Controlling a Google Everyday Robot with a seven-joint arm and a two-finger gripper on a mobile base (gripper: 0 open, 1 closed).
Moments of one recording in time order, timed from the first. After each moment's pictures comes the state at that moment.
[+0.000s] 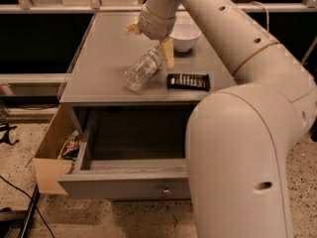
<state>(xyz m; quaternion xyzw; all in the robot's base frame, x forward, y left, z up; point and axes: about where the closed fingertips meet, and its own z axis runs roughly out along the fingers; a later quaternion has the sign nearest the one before) 0.714 0.034 0.878 -0.93 0.31 -0.03 0.18</state>
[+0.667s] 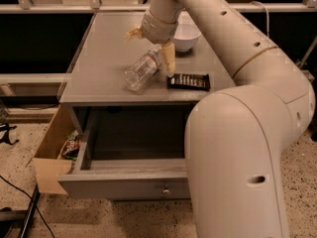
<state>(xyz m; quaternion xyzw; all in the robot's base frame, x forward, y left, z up) 0.713 0.029 0.862 -0.93 0.31 0.00 0.18</state>
